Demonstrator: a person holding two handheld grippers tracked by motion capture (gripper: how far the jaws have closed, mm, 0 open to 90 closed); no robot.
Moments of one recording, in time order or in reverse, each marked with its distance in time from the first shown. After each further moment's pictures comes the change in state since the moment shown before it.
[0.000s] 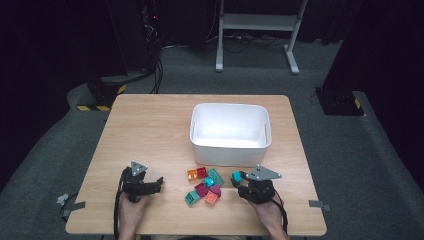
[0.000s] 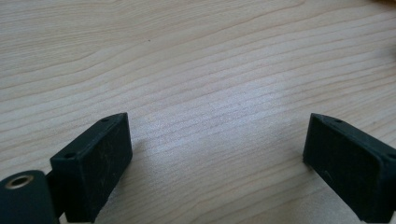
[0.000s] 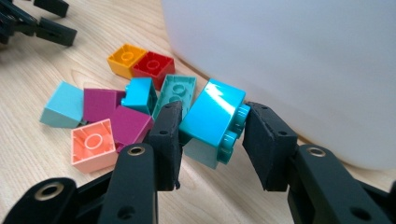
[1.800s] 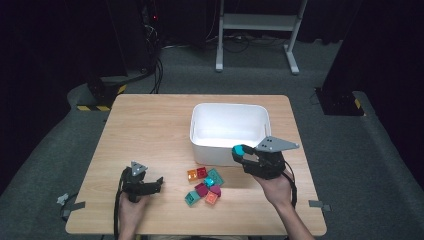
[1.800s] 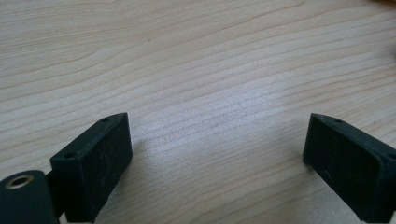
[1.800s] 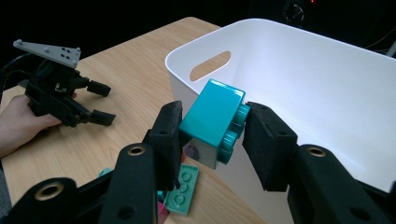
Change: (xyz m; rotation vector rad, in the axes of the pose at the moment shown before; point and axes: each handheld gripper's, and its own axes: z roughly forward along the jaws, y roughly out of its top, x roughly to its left) left arm 0.000 0.000 0.000 0.002 0.000 0.002; right arm -0.019 0.093 -0.049 -0.130 0.091 -0.031
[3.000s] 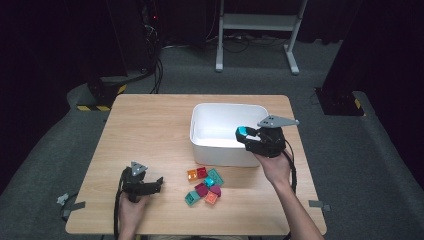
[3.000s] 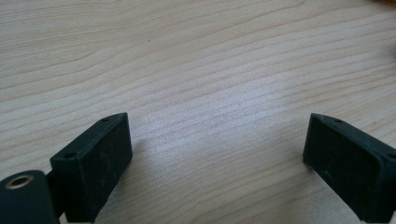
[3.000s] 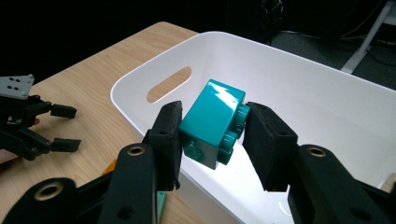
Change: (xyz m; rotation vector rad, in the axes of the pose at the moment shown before) left arm 0.000 0.000 0.000 -0.002 0.000 -0.003; right arm -0.040 0.029 0.019 0.022 -0.059 0.074
